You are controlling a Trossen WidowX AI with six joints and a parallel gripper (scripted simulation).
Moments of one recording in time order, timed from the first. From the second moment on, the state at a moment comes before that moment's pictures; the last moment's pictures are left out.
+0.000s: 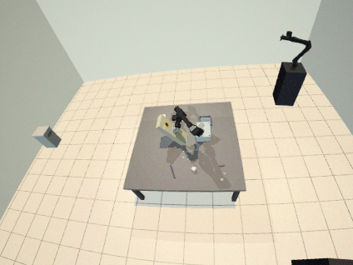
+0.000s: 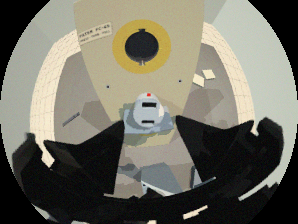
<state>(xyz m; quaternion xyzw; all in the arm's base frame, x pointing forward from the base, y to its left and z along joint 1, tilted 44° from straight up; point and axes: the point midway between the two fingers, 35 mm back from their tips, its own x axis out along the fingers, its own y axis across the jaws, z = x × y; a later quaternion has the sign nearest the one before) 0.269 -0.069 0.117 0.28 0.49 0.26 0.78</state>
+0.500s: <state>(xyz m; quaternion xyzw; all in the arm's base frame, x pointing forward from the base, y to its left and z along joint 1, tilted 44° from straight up) 0.277 -0.054 0.101 0.27 0.49 0.26 0.78</state>
